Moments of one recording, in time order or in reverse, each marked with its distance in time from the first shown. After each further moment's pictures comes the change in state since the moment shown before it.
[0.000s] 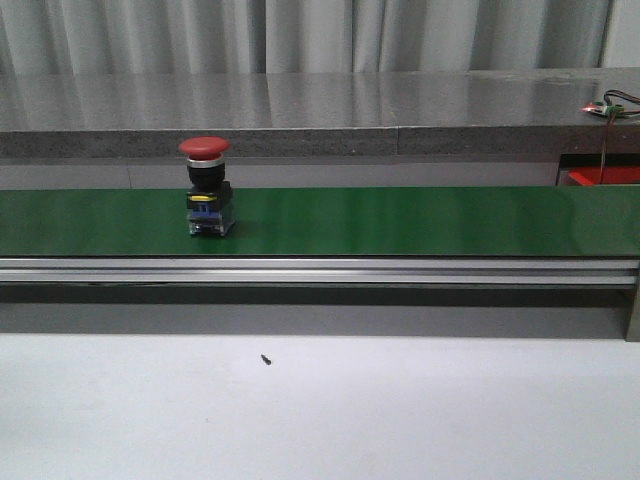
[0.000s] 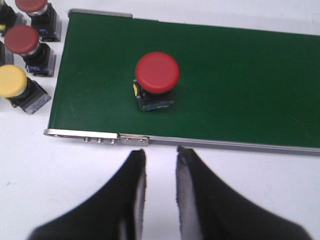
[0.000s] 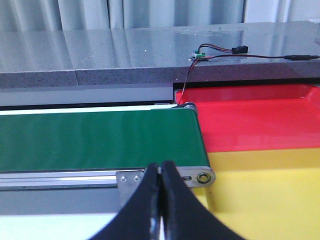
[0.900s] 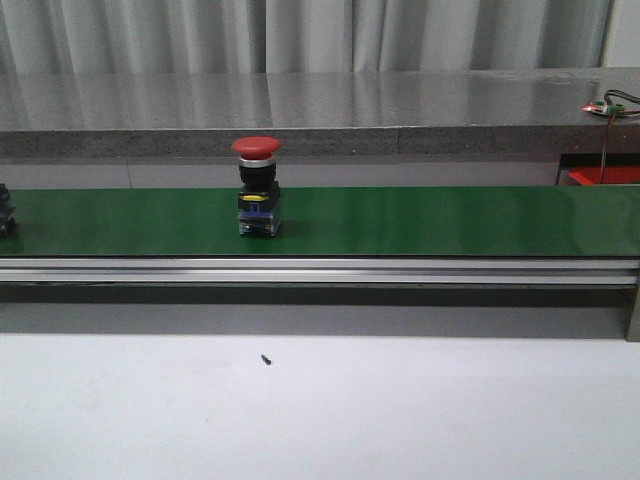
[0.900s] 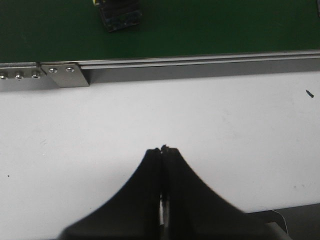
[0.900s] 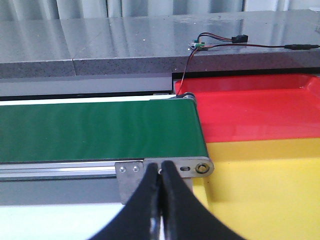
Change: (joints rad) left arm -0.149 -0.176 0.252 -0.031 -0.005 0.022; right arm 0.000 0.000 -0.022 0.000 0.062 0.000
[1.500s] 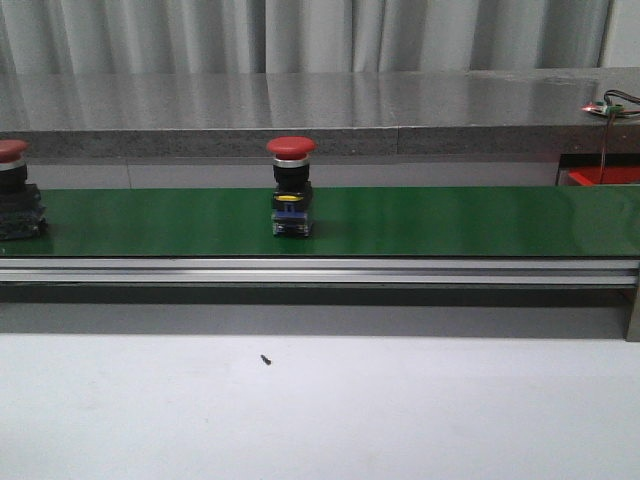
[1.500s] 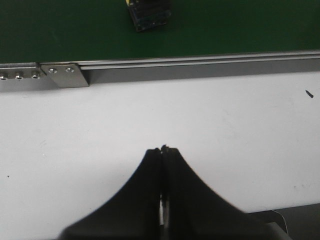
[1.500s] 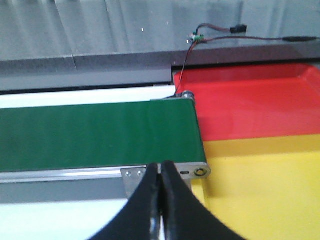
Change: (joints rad) left arm 0.000 0.000 0.000 0.000 0.000 0.000; right arm 0.000 0.187 -0.281 0.022 0.236 0.000
